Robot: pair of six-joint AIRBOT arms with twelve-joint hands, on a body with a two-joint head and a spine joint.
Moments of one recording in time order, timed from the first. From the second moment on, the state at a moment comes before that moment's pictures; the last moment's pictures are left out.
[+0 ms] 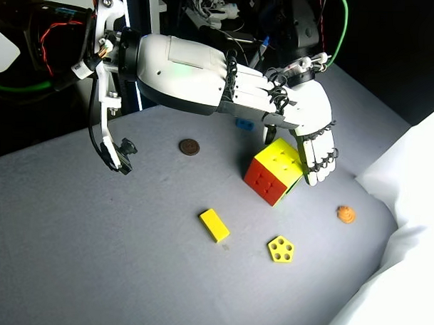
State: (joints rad) left arm 0.21 -1.26 0.88 -1.87 -0.97 2.49; right arm -0.45 -0.60 0.69 -0.21 0.61 -0.97
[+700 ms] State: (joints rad) left arm 0.19 -1.29 0.91 -1.90 -0.98 2.49; right arm -0.45 -0.60 0.69 -0.21 0.61 -0.97
